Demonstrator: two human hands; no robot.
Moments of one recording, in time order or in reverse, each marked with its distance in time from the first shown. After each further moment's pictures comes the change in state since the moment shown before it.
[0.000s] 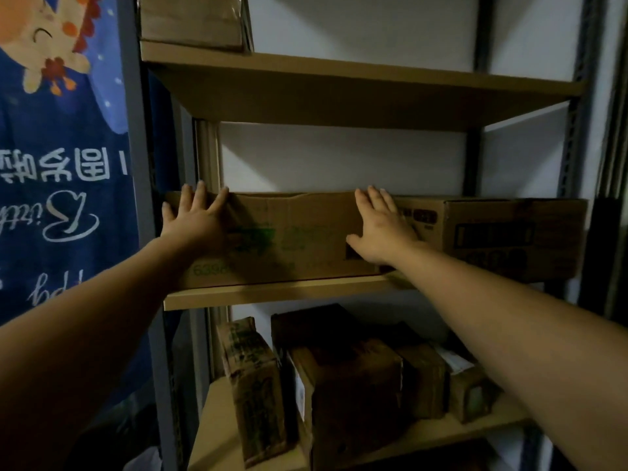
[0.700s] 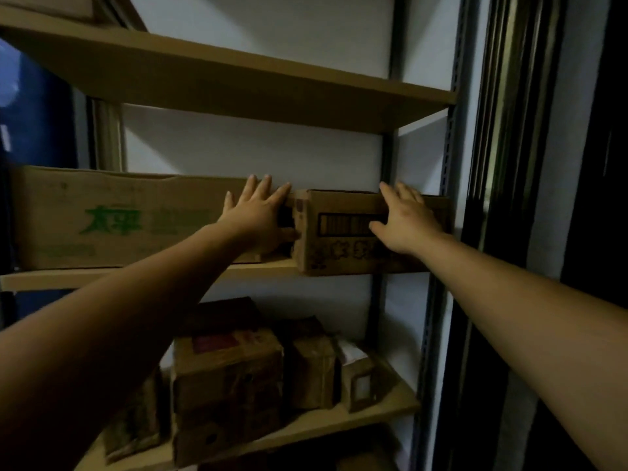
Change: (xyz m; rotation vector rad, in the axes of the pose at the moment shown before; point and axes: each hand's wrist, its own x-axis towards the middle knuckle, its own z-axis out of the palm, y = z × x) left_hand -0.043 0.265 0.014 -0.174 -0.035 0.343; right_hand -0.060 0.220 -0.076 -0.068 0.108 0.112
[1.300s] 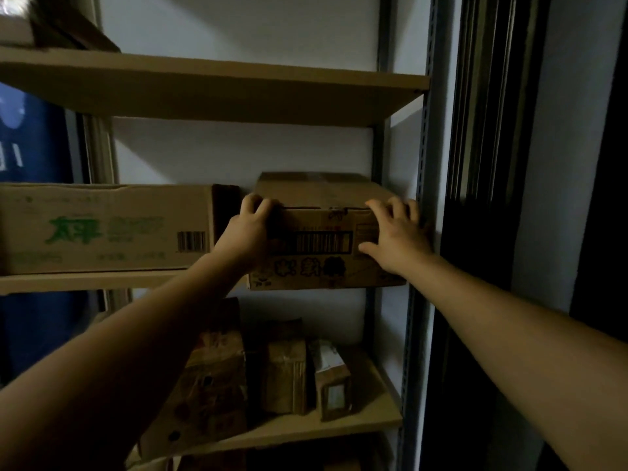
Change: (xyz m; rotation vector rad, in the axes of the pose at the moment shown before) left_hand 0.036 0.109 0.051 -0.092 0.205 -0.101; right_hand 0.032 0.121 0.017 0.042 0.005 -0.115
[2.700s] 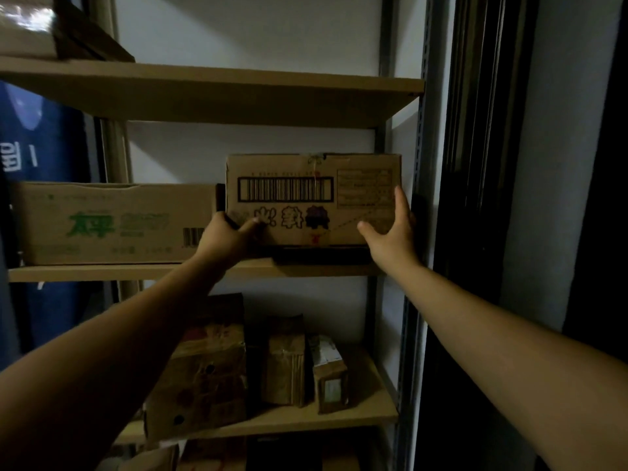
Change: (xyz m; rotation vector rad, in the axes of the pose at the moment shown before) left_hand -0.024 -0.004 -0.009 -0.798 0.039 -0.490; right_hand -0.030 -0.008 -0.005 1.025 0.189 0.231
